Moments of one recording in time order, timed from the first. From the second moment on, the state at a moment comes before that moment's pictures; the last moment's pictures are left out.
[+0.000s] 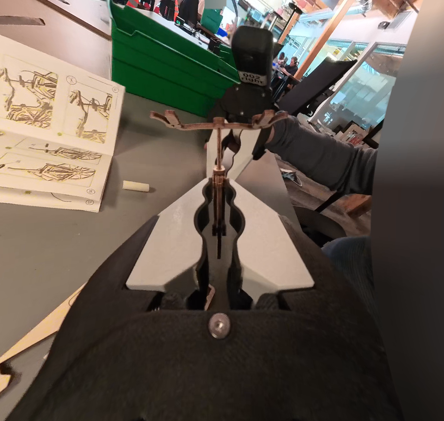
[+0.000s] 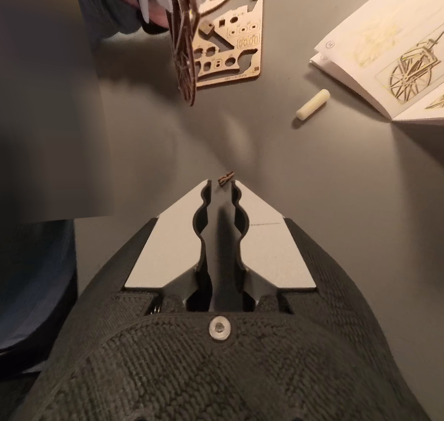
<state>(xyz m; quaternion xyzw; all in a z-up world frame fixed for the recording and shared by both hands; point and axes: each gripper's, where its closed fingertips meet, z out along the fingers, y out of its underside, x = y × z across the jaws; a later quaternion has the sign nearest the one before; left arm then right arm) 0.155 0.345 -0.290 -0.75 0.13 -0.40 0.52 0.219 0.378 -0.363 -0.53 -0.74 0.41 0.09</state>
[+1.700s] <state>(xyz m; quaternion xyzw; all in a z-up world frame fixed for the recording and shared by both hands) 0.178 0.339 -0.299 -0.74 0.17 -0.43 0.49 0.221 0.365 -0.375 -0.42 -0.83 0.36 0.10</state>
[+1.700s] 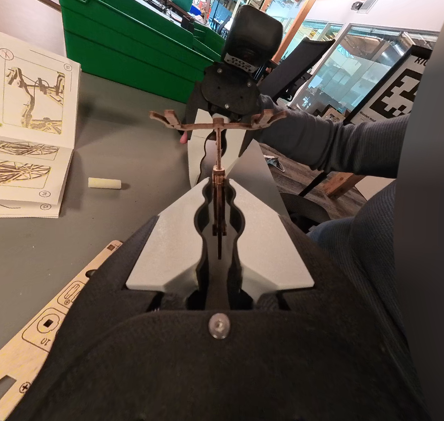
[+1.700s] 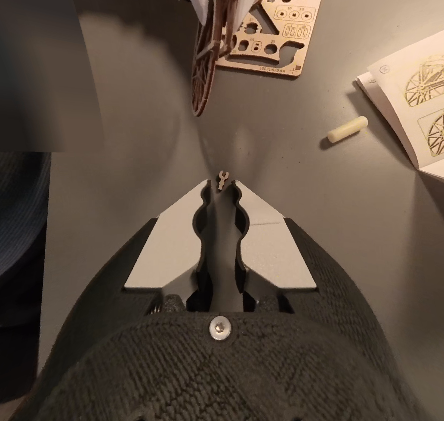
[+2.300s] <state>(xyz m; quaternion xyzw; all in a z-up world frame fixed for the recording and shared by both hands) 0.192 0.334 -0.302 -0.73 0.21 -0.42 0.49 0.203 0.348 -0.313 -0.46 -0.72 0.48 0.21</state>
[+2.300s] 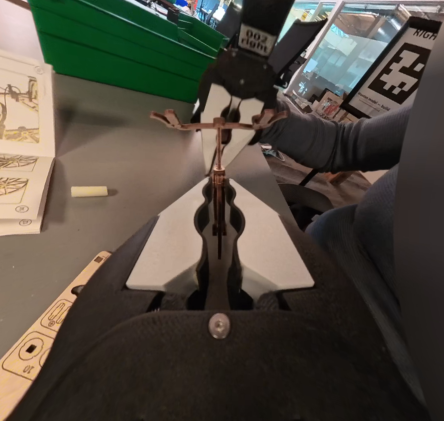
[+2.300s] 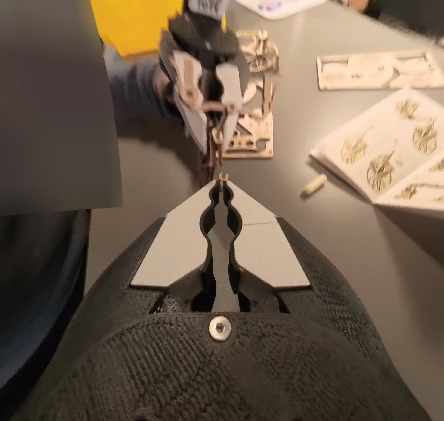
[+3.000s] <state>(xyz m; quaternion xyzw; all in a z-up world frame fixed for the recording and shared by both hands) 0.198 0.335 -0.306 -0.74 0.26 -0.35 0.51 0.197 0.335 -0.290 -0.41 -0.74 0.48 0.22</state>
